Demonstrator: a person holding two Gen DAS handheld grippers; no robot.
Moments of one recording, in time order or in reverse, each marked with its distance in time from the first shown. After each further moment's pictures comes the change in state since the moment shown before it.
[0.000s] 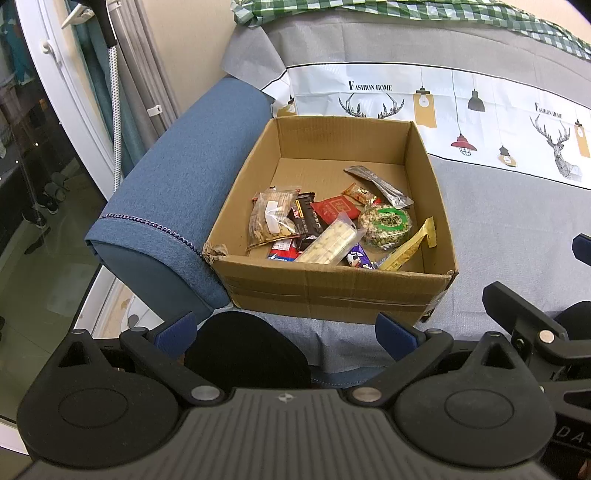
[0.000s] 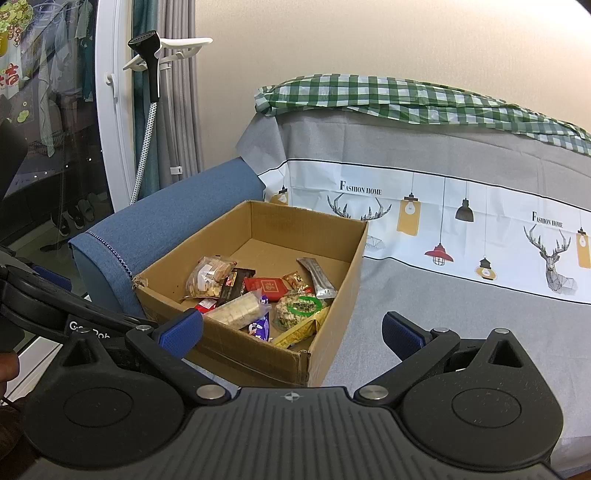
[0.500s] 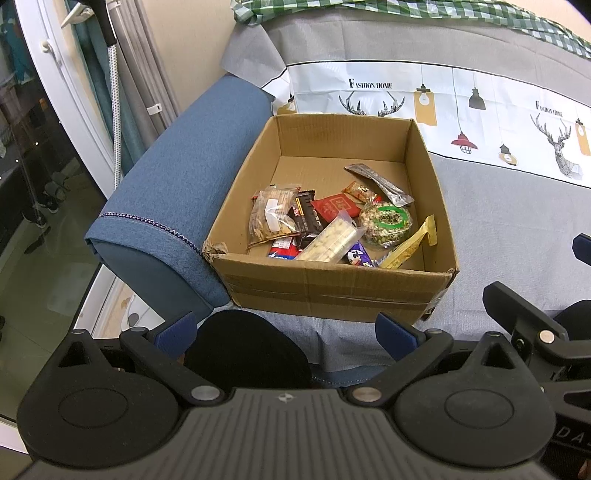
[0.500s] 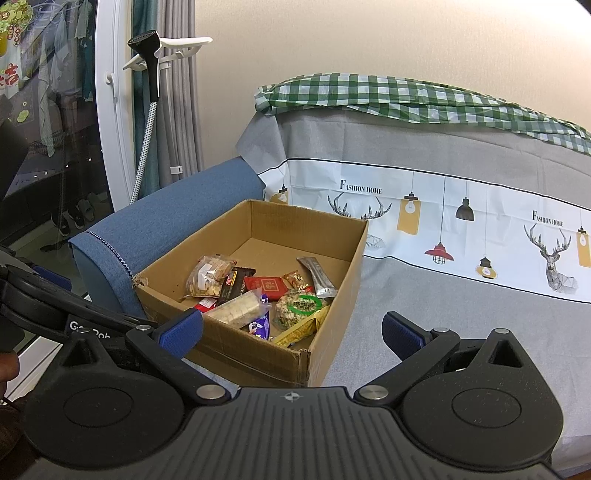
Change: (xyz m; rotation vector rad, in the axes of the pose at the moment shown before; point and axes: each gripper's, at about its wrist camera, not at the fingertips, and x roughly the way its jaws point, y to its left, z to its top) left arm 0.002 0.000 -0.002 0.001 0.004 0.000; right arm 0.000 0.000 0.000 0.001 0.001 0.001
